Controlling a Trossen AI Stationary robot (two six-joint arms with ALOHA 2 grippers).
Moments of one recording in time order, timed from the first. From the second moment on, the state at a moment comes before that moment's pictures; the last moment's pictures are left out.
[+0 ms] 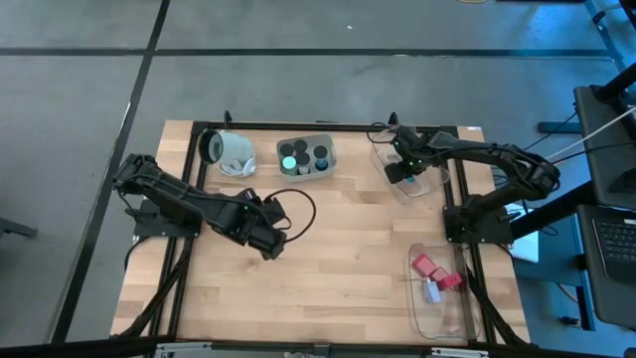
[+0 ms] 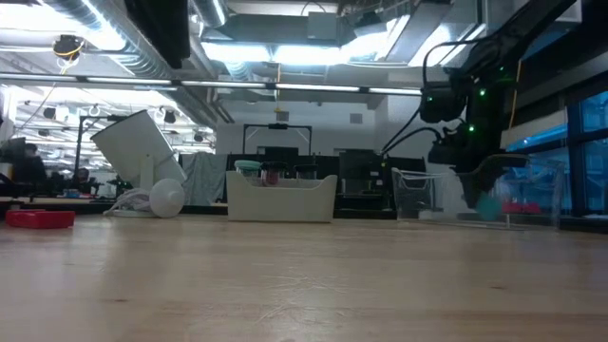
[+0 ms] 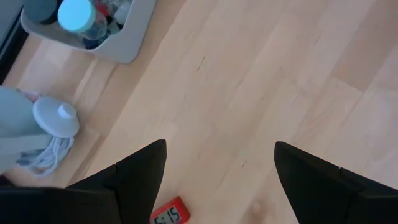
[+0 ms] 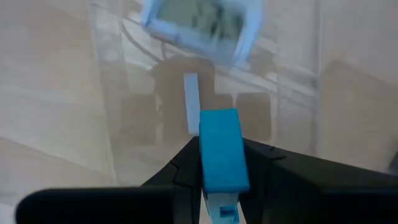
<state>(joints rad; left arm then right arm) -0.38 1.57 1.45 -1.29 -0.45 -0.89 -0.67 1.43 0.76 -0.74 0.11 0.46</state>
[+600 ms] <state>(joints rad) -0.47 1.57 1.45 -1.37 -0.38 -0.85 -0.67 1.43 0.91 -0.83 0.08 0.36</state>
